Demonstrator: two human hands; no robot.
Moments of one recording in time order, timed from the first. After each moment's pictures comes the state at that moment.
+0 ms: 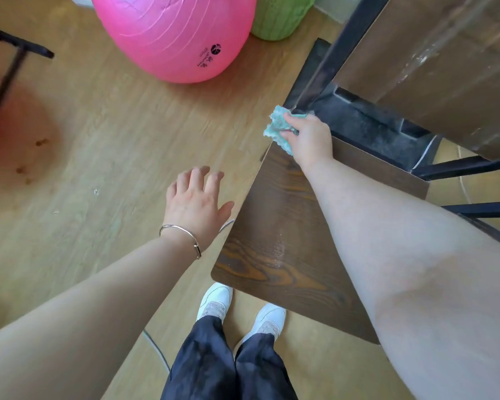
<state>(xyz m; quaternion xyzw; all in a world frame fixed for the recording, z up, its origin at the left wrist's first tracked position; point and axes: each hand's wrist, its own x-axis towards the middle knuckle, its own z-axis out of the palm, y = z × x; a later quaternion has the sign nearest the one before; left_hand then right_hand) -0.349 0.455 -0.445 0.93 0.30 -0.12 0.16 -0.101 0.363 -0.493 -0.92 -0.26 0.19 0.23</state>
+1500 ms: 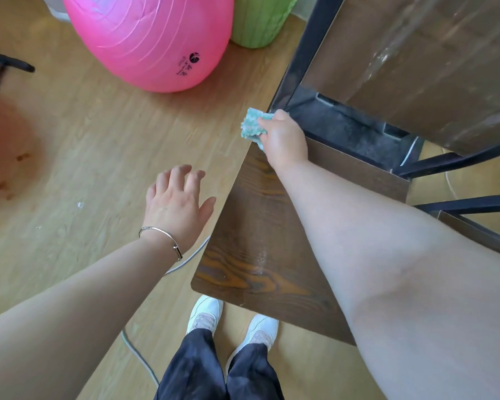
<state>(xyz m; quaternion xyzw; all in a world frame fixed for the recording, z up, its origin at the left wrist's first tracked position) -0.336 0.452 -0.446 0.93 0.31 -0.10 0.17 -0.104 0.369 -0.489 -0.93 -0.29 0.15 0.16</state>
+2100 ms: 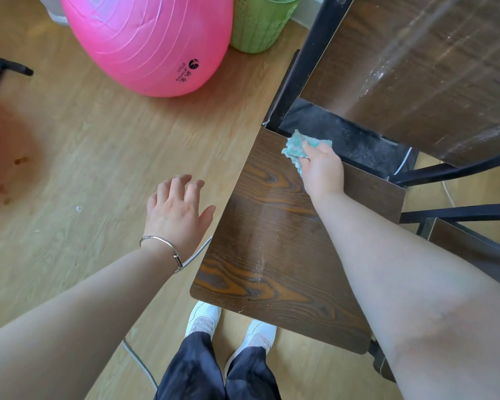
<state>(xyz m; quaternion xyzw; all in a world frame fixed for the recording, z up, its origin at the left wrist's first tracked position) -0.331 0.453 -0.445 0.93 0.31 -0.12 0.17 -0.088 0.289 -0.491 -0.96 -0.24 0.11 0.12</state>
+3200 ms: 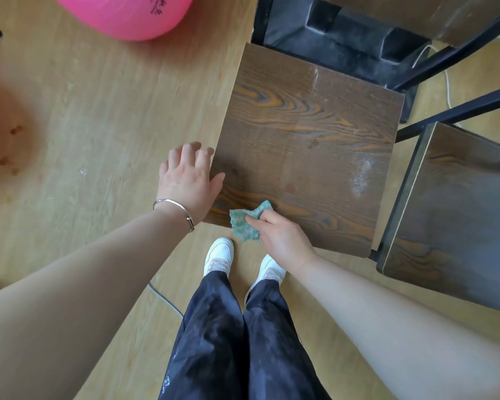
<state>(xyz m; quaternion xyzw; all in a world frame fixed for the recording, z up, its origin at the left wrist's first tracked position) -0.385 0.400 -0.438 0.95 0.23 -0.15 0.16 -0.352 0.175 -0.480 -0.85 -0.37 0.33 0.17</state>
